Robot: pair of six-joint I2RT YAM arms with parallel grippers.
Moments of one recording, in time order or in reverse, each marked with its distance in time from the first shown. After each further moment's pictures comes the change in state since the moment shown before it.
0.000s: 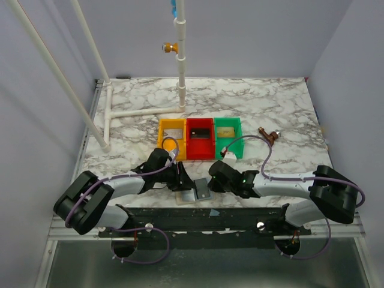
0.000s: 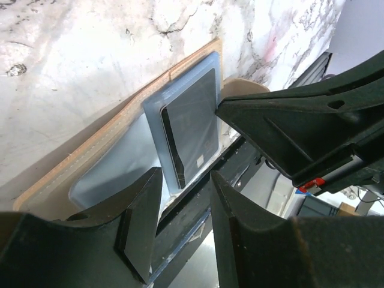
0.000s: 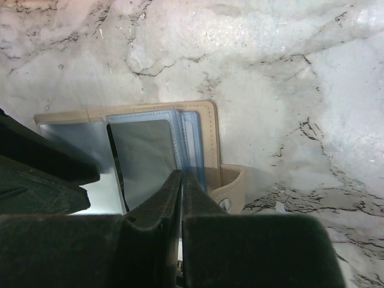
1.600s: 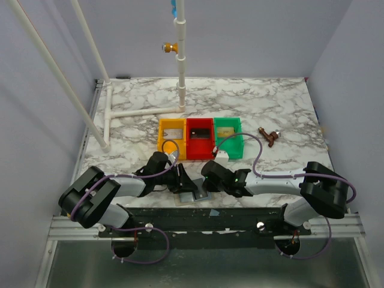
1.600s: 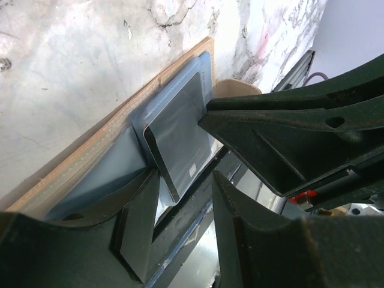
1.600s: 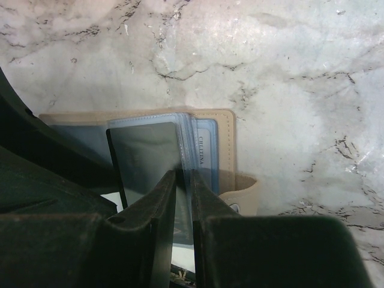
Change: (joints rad) left arm -0.011 0.071 -0.064 0.197 0.029 -0.080; right arm 0.039 0.095 0.090 -0.022 0.011 -0.062
